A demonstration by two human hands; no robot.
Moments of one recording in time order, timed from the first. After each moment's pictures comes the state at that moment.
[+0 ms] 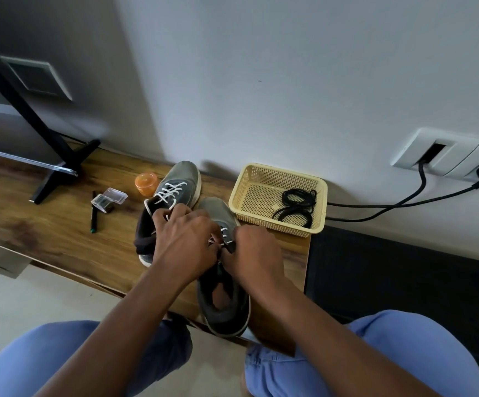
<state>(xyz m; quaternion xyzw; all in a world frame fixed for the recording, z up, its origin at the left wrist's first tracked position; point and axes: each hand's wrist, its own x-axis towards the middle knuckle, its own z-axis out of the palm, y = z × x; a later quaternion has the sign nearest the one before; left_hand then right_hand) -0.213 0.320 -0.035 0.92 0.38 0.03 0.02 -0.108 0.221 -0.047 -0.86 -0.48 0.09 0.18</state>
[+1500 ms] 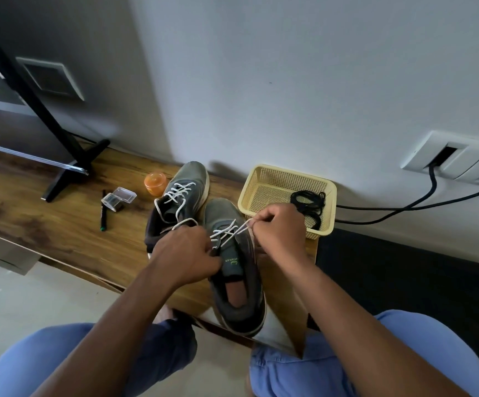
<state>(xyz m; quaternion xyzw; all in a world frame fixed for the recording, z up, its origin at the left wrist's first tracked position) -0.235 0.334 -0.038 0.90 0.39 -0.05 0.17 -0.070 0.235 -0.049 -0.85 -0.30 0.16 0.41</state>
